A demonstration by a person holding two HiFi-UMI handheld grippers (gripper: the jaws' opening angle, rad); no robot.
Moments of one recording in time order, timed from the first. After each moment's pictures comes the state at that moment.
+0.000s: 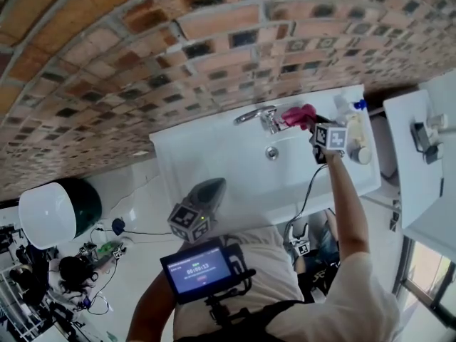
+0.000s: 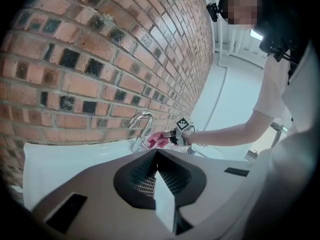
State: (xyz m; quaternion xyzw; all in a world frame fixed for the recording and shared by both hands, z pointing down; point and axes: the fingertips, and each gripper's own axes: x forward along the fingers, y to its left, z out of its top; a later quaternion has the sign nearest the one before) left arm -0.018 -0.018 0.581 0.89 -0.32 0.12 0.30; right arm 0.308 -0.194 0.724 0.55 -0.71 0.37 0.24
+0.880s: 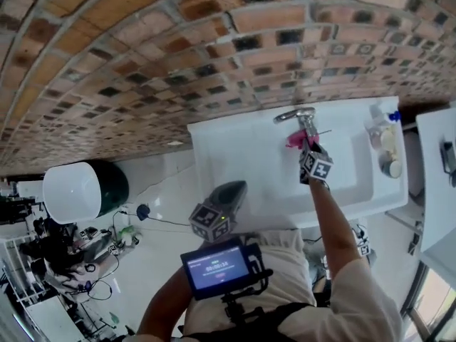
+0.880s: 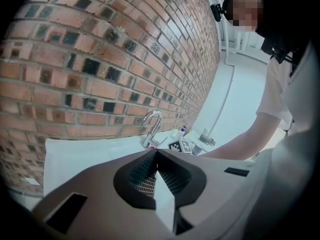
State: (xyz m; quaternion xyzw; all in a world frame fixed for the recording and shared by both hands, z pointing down) left arm -0.059 0.000 0.581 0.87 -0.37 0.14 0.29; right arm 0.162 -0.145 0.831 0.59 -0.69 0.40 0.11
